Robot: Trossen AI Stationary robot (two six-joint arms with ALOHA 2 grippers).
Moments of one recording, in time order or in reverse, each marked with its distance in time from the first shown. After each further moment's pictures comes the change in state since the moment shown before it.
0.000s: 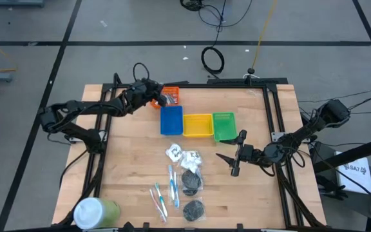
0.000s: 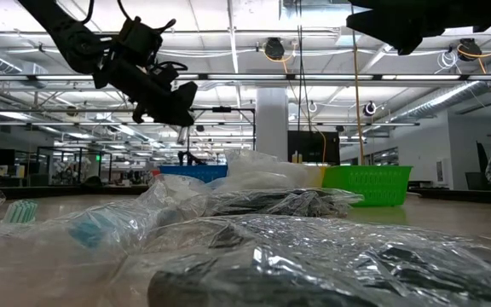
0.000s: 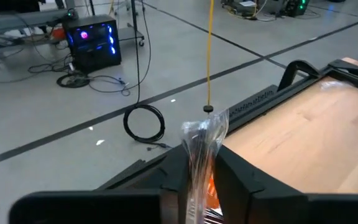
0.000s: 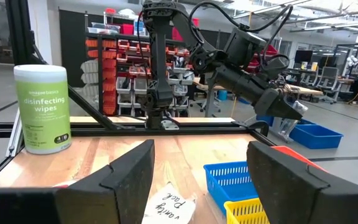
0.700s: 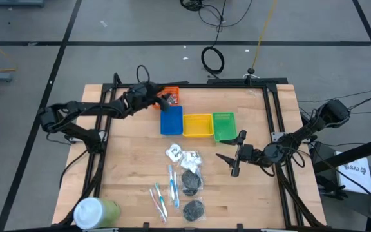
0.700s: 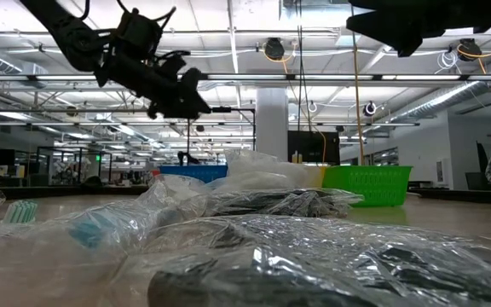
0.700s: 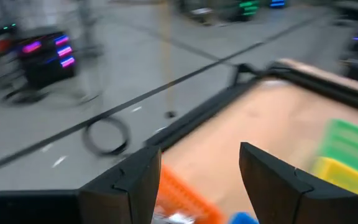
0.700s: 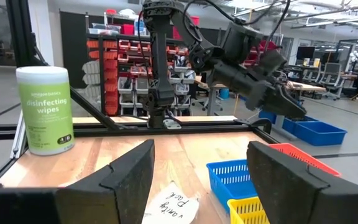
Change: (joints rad) left arm -0.054 0.000 0.000 0.059 0.145 0.046; right arm 0.000 0.000 0.000 -0.008 -0.004 0.026
